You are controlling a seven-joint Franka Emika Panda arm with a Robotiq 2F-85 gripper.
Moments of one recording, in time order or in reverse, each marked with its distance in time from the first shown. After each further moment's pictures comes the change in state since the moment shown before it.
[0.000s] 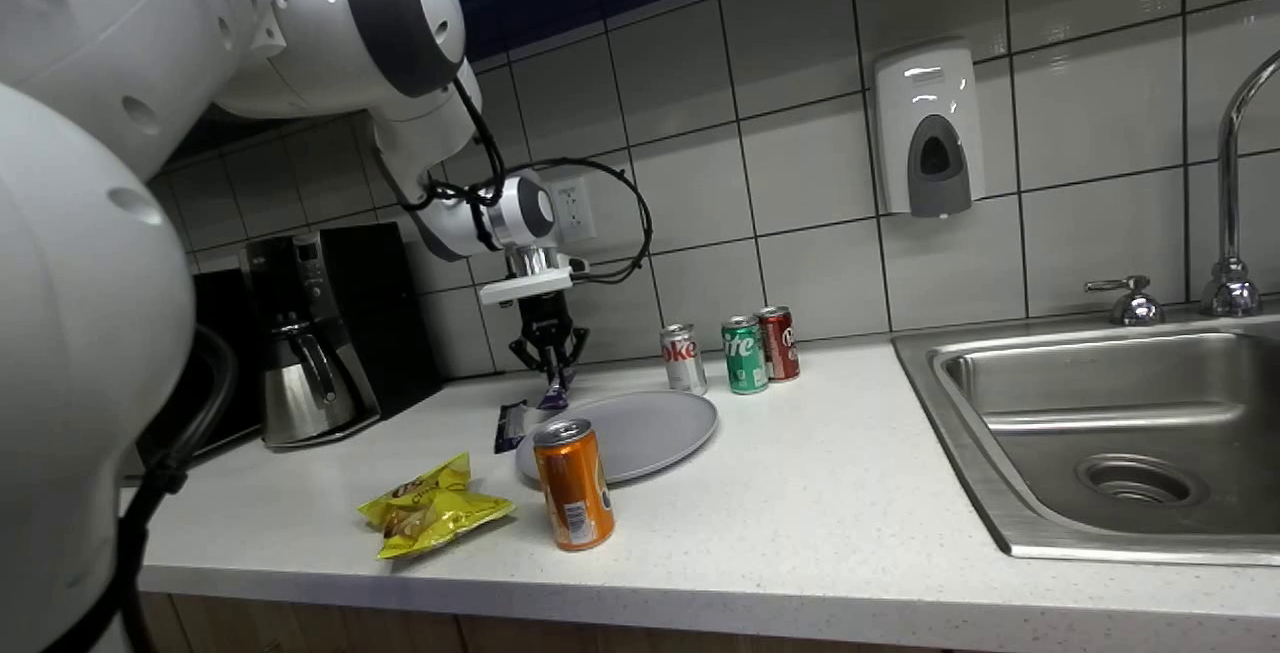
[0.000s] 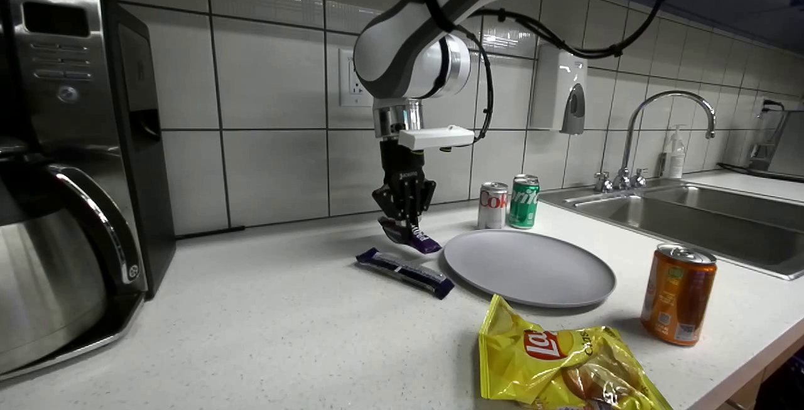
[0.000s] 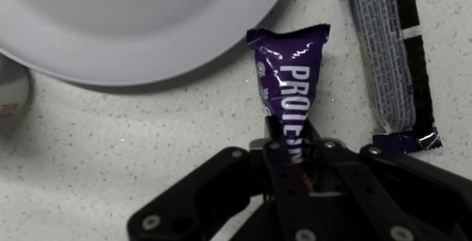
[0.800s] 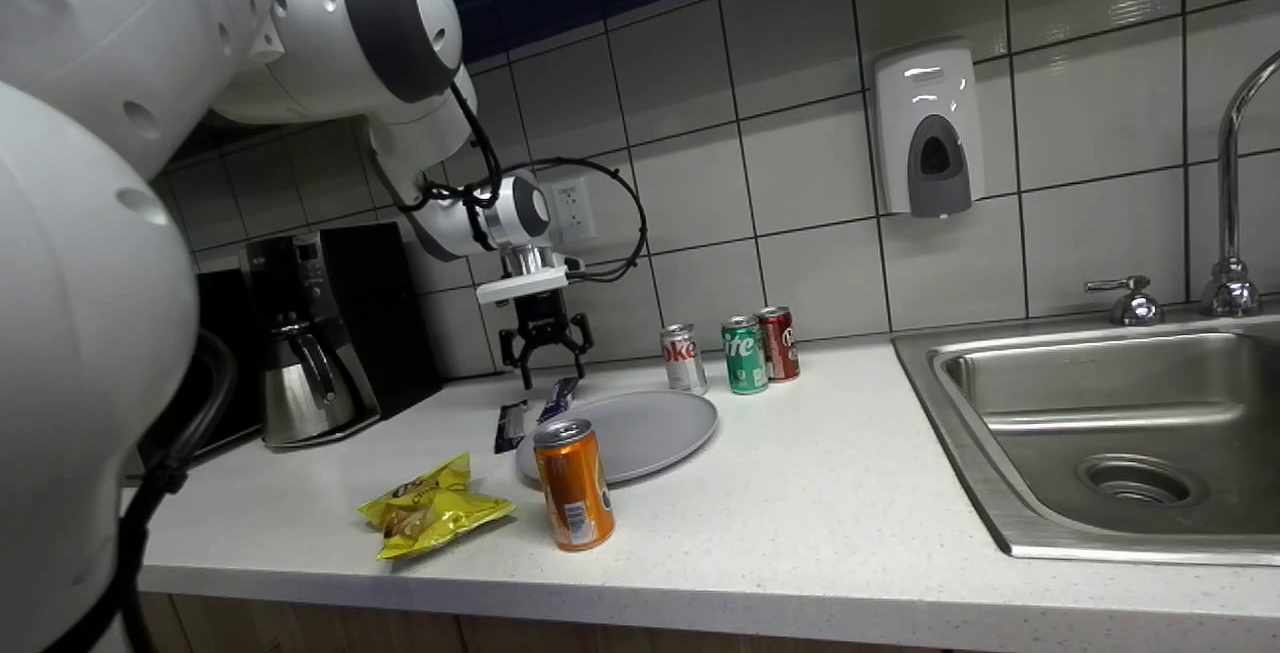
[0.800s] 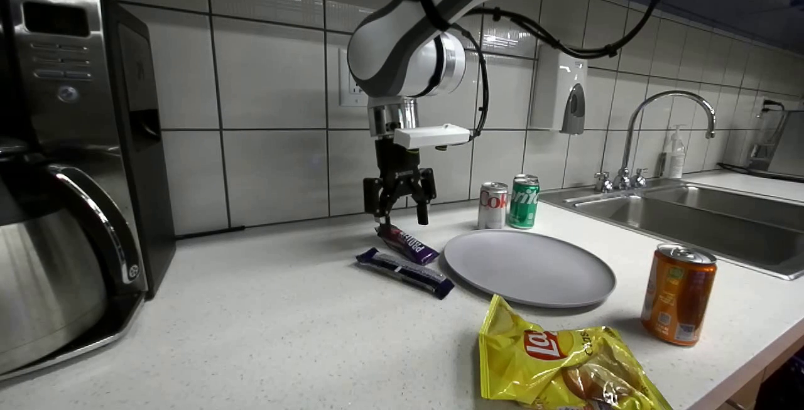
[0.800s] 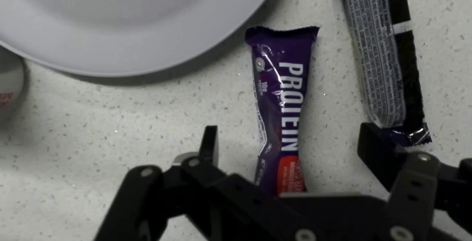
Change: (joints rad) arm 0.016 0.007 -0.005 0.020 -0.004 -0.010 -0.002
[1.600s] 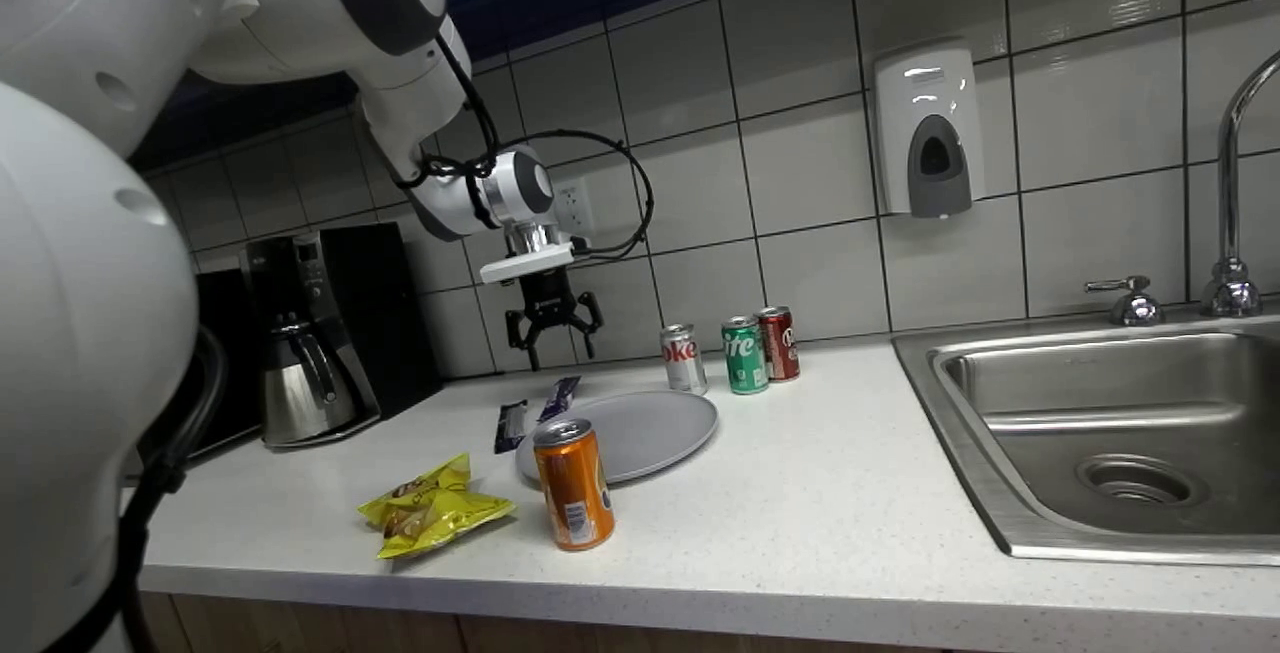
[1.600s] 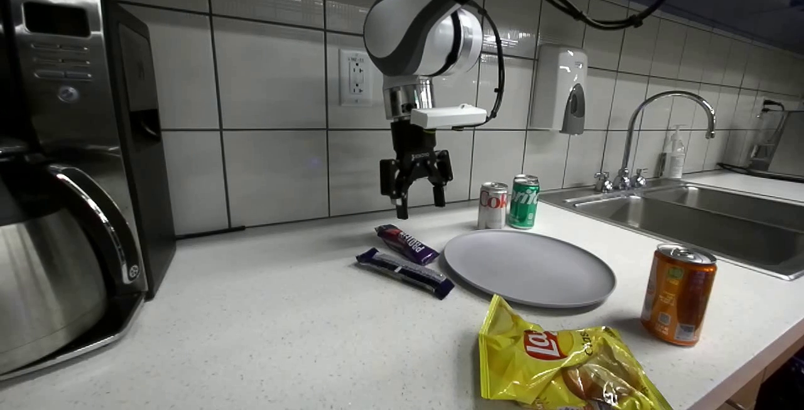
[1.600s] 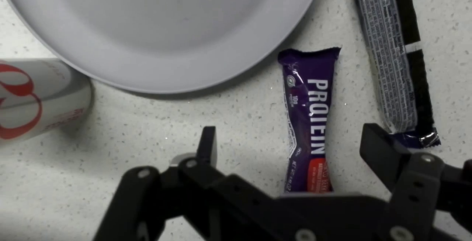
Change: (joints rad) arm -0.005 -0.100 -0.034 -0.089 -0.002 -0.004 0.000
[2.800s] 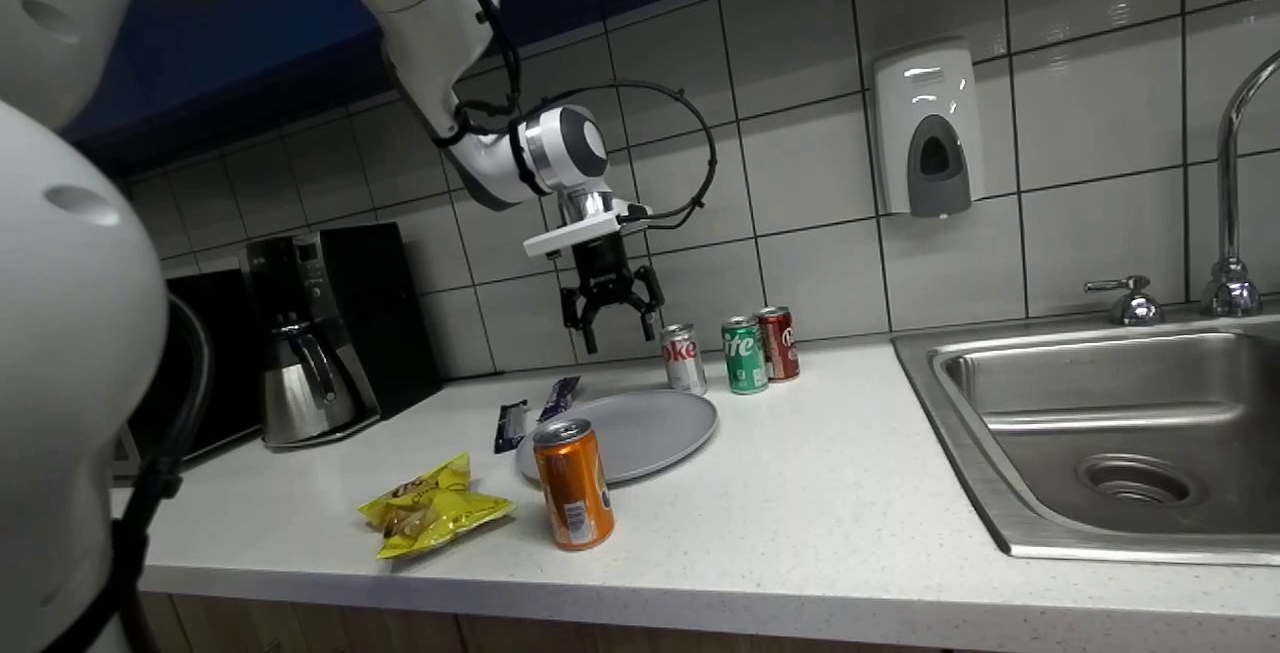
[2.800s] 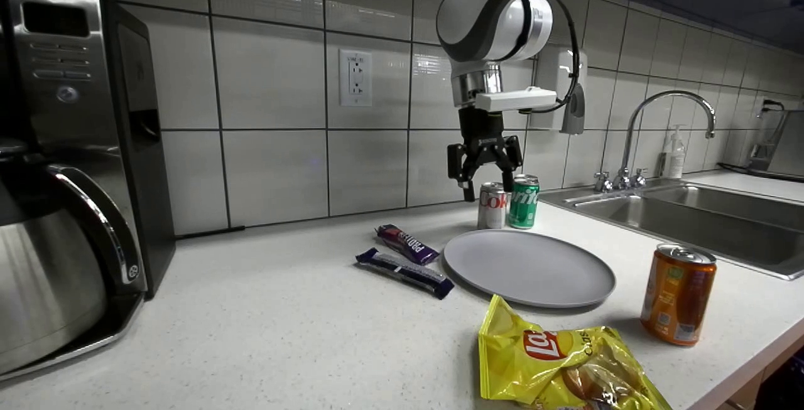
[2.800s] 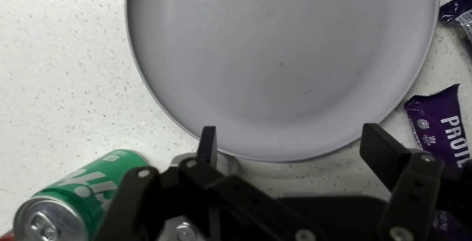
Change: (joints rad) arm -0.111 -0.185 -0.066 -0.233 0.013 0.019 0.087
